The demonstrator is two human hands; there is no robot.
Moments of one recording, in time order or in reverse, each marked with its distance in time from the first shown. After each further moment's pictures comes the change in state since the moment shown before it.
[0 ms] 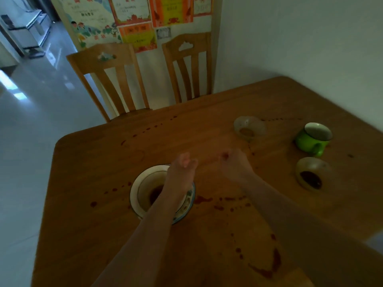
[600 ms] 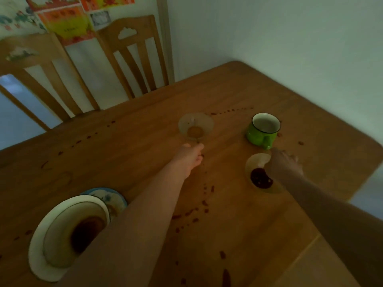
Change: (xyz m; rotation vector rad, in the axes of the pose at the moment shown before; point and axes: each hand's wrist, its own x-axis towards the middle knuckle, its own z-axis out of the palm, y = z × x) left_hand 0.116 0.069 0.200 -0.280 -0.300 -0.310; right_hand 0.062 0.226 -0.146 -0.437 0.139 0.471
